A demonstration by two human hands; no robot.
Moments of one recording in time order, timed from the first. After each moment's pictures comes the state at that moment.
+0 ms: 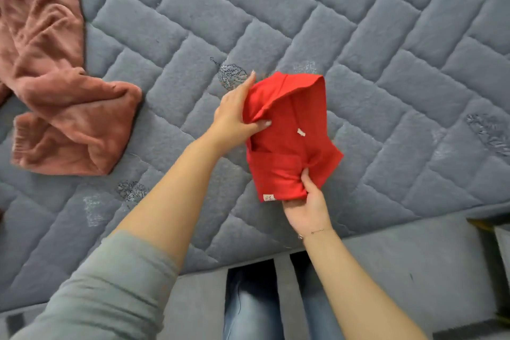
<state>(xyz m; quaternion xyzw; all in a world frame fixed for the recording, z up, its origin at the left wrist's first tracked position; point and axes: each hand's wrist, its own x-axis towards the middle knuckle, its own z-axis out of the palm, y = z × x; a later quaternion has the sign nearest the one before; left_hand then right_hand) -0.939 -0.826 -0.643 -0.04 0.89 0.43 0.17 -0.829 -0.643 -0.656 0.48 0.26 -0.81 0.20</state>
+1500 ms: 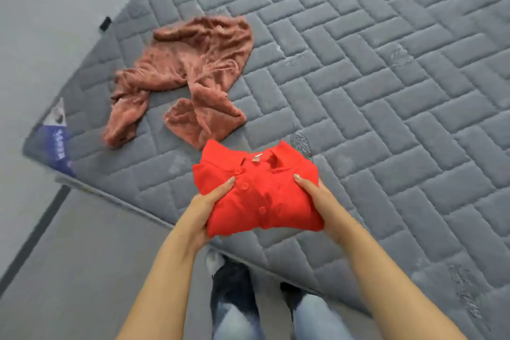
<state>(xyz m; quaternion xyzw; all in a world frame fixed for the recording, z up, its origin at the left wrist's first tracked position) -0.732 -0.792 -0.422 -0.56 0.37 0.74 -0.03 -0.900 -0.642 -0.469 0.04 0.64 -0.57 0.52</state>
